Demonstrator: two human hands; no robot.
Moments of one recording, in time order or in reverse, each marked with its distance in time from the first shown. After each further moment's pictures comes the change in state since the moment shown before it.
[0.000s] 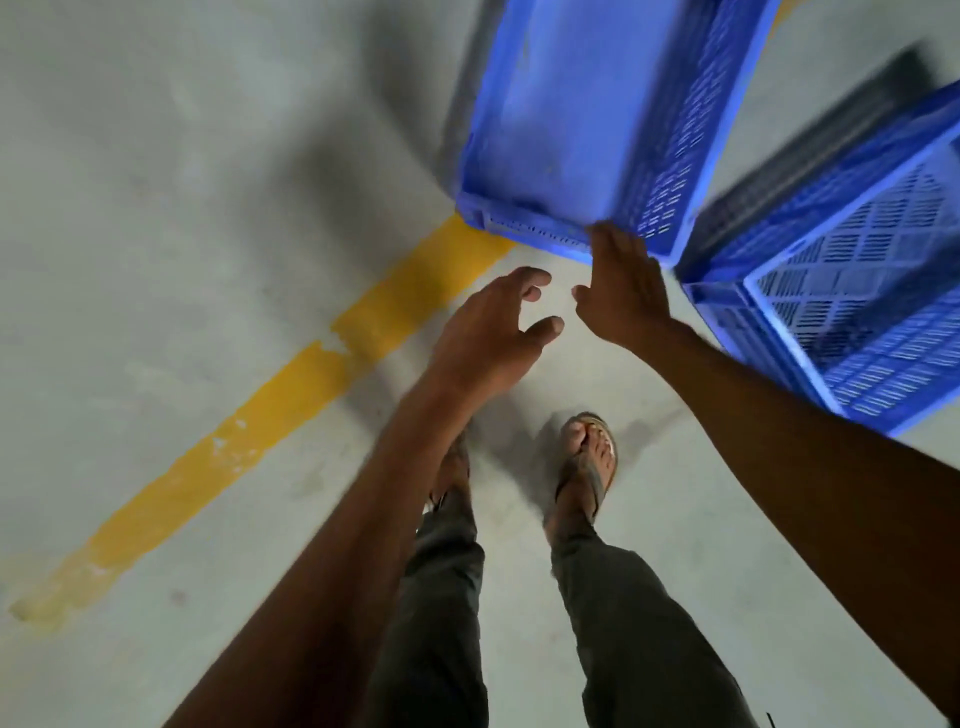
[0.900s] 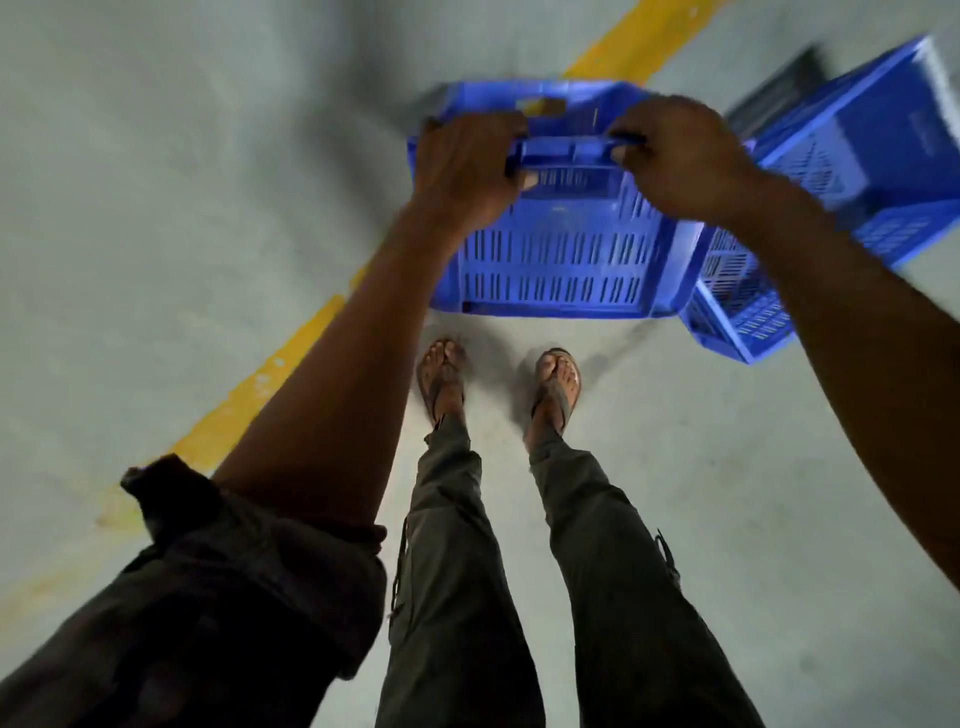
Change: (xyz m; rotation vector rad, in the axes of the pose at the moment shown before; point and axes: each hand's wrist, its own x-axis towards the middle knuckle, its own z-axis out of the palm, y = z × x) left_hand -0.047 0.133 -0.126 0.593 0.180 0.237; right_hand -0.099 -0.025 -0.254 0.004 0.067 -0.285
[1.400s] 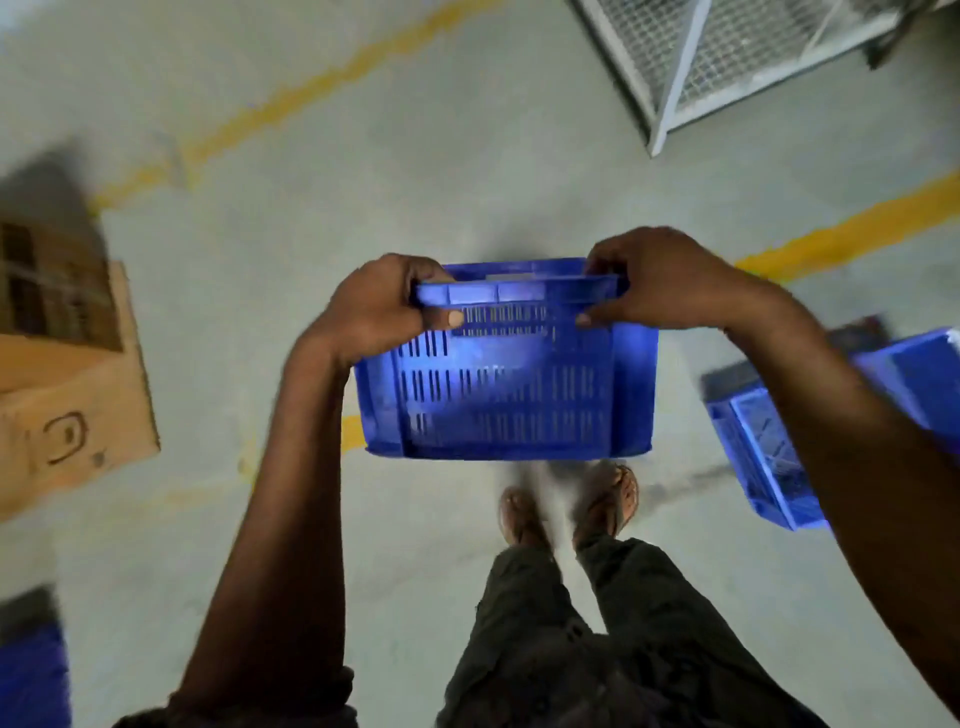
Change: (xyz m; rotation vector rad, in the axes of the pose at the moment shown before) left_hand -0.367 -0.008 -0.260 -0.371 0.168 -0.373; right_hand -0.167 -0.253 -0.190 0.028 -0.185 -0.448
